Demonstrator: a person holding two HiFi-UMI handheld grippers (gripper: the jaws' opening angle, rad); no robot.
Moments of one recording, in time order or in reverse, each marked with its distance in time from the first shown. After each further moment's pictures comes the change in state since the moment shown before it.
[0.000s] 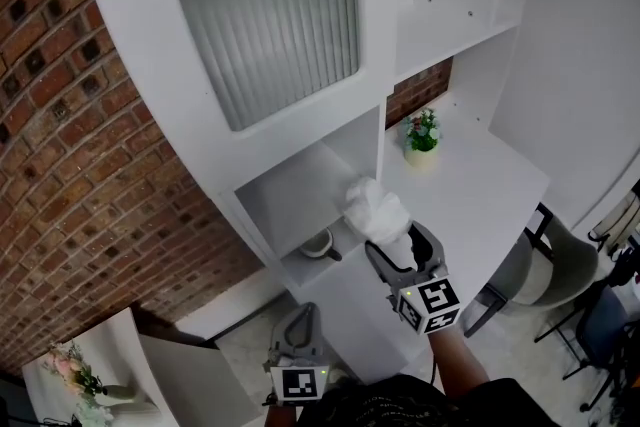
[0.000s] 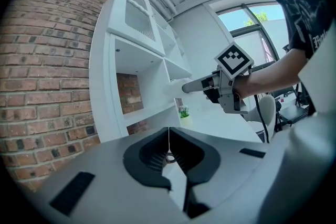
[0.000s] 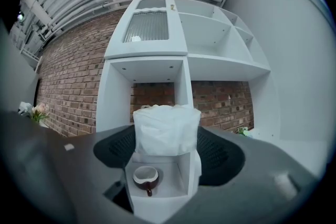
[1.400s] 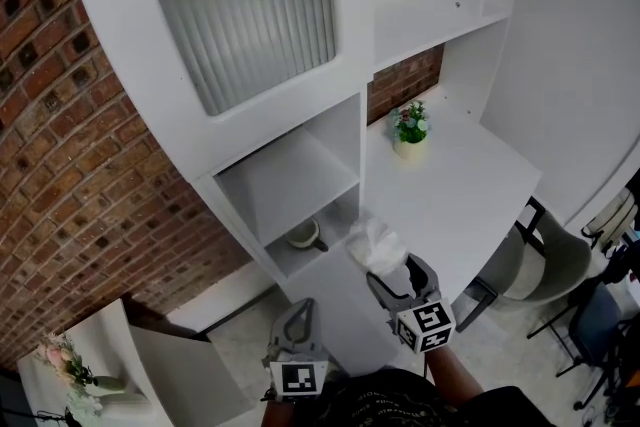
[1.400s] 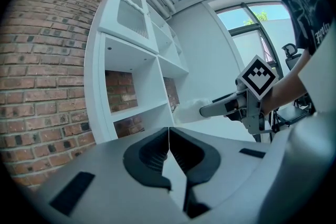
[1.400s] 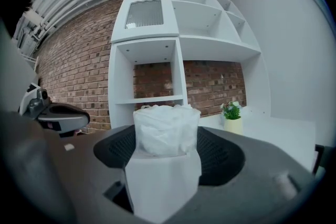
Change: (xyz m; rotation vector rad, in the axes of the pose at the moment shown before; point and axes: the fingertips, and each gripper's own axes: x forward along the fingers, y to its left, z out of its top) left arm 0.002 -0.034 -0.006 -0.008 0.025 -0.013; right arm -0.063 -0.003 -0.089 0.051 0.167 -0.006
